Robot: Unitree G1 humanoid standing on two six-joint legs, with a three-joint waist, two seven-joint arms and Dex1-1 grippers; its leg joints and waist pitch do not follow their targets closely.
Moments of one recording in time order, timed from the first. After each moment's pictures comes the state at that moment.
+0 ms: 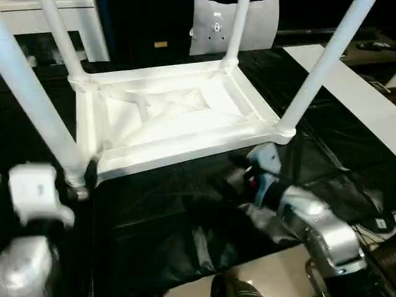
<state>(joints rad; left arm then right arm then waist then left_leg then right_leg) 0.21 0.20 0.32 -0.51 -0.09 0.28 -0.19 -0.18 -0.27 0.20 -0.11 0.29 0.46 0.53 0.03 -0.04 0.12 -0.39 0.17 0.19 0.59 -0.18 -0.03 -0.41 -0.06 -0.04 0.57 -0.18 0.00</state>
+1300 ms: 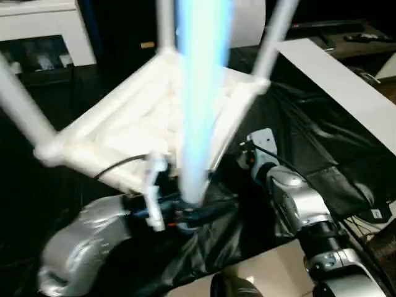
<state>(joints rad) -0.15 0.26 -0.18 -0.38 -0.59 0.66 -0.82 -0.51 -0.13 0.11 0.51 0.10 0.31 0.31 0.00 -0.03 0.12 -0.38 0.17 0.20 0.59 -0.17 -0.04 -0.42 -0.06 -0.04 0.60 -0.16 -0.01</state>
